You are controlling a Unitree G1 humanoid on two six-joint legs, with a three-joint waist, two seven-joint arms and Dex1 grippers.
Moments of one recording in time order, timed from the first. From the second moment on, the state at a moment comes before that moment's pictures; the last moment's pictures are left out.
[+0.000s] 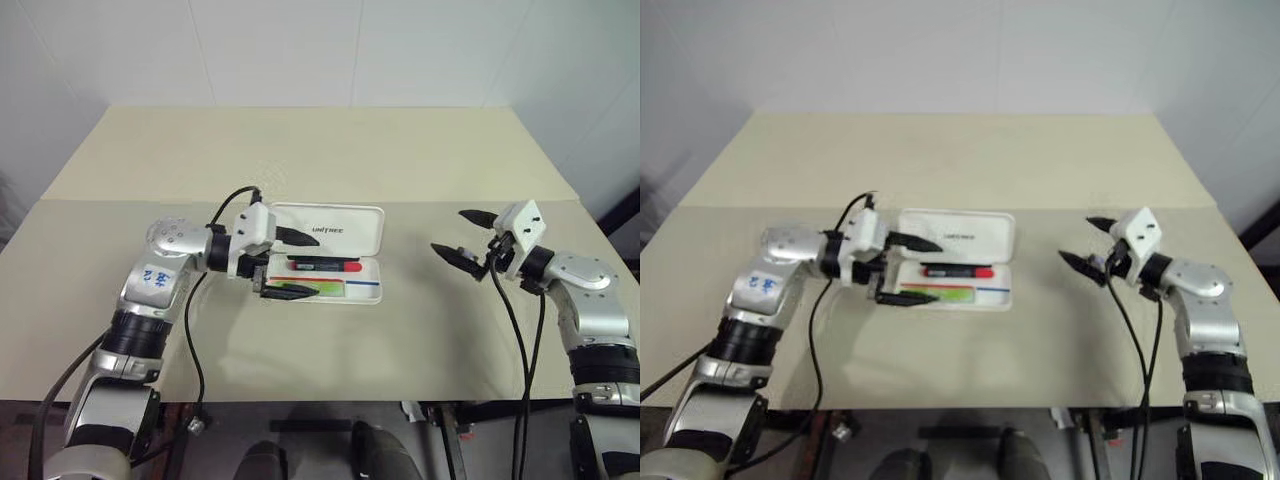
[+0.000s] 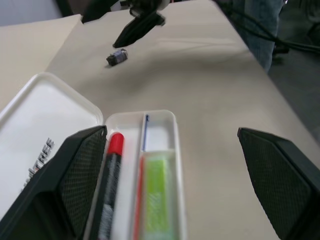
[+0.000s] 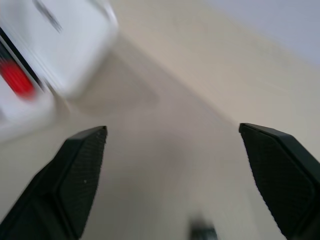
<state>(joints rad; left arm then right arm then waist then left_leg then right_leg) -0.68 0.57 -0.05 0.11 -0.31 0.22 -1.31 -0.59 -0.72 -0.11 0.54 0.16 -0.06 0.93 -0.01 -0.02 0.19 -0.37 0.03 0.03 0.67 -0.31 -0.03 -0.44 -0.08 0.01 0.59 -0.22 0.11</state>
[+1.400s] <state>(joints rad) -0.56 0.79 0.16 0.13 -0.49 0.19 -1.39 -0.87 -0.70 -0.01 0.87 0.02 0.02 0.94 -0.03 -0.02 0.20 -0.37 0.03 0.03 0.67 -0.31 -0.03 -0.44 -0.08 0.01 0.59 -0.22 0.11</state>
